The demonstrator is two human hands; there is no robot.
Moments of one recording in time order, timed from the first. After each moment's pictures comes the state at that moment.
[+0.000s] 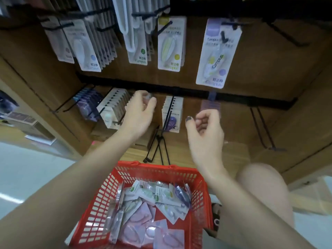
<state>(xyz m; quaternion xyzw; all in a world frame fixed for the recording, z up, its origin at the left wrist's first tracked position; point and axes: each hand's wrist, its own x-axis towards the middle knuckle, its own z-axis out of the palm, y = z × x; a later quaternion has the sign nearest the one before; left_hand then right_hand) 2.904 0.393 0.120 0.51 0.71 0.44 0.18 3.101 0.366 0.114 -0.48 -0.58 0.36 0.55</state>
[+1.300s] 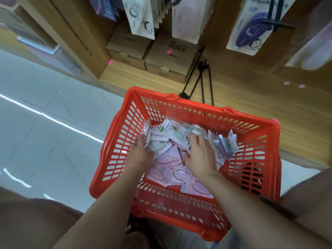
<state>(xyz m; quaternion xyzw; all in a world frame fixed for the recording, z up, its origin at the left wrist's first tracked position) 2.834 0.190 -0.221 0.33 0.87 0.07 0.36 3.026 0.279 -0.209 -0.51 -0.82 0.24 -0.07</state>
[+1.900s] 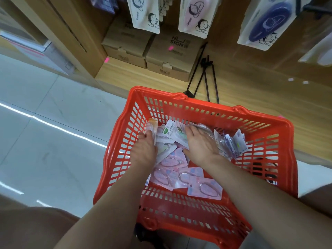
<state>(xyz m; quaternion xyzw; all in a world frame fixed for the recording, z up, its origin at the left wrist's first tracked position) 2.821 0.218 -0.237 0.45 0.86 -0.08 0.24 2.989 0.312 -0.218 -0.43 -0.87 0.19 -0.15</state>
